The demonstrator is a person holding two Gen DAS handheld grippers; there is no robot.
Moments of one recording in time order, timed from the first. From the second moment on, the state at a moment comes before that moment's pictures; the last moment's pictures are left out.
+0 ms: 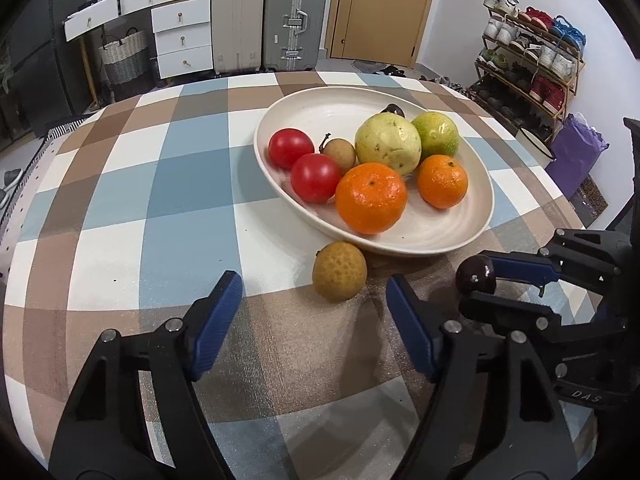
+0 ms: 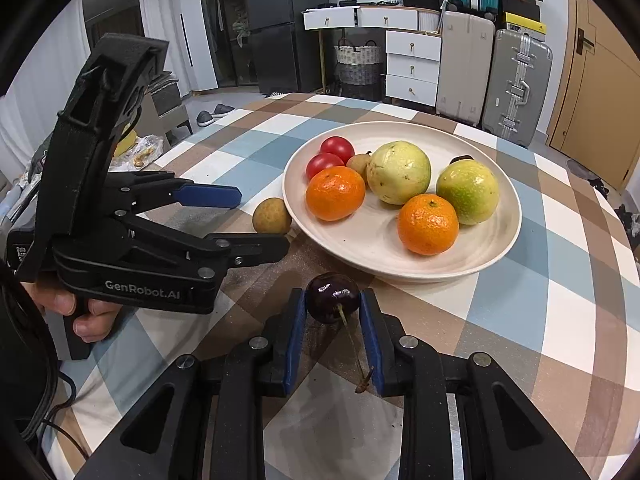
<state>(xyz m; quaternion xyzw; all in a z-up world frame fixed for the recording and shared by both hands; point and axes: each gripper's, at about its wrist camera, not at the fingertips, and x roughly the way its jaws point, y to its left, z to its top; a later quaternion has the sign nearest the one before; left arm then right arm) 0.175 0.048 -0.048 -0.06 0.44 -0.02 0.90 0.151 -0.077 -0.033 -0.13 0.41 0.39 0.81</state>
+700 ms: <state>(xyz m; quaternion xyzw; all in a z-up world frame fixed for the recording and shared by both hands) 0.166 0.047 -0.042 -0.06 0.41 -0.05 0.91 0.154 -0.079 -0.032 -0.12 0.41 0.38 0.82</state>
